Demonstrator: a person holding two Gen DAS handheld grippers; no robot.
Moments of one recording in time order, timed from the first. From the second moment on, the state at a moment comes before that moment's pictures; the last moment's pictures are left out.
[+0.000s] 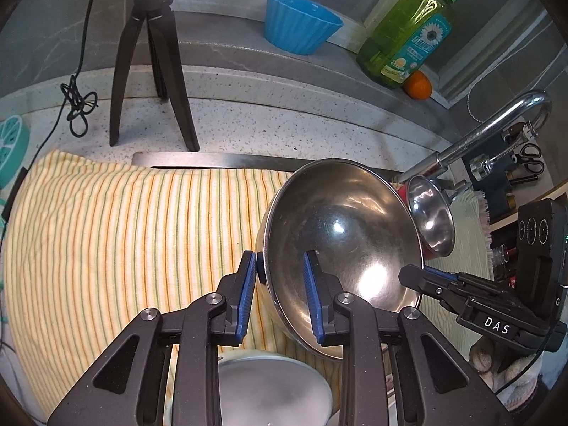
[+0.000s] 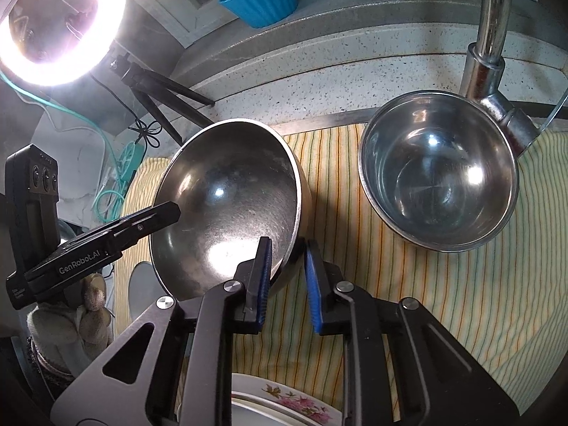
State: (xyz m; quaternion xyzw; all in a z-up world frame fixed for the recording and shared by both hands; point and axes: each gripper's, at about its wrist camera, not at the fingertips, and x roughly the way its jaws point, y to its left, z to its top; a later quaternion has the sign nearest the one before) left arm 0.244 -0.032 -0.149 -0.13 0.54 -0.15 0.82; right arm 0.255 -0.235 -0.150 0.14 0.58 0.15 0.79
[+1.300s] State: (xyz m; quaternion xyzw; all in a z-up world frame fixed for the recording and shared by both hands) left arm 0.091 0.035 -0.071 -0.17 0.44 -0.10 0.87; right arm 0.151 -0.172 -0.065 0.08 0.53 0.27 0.80
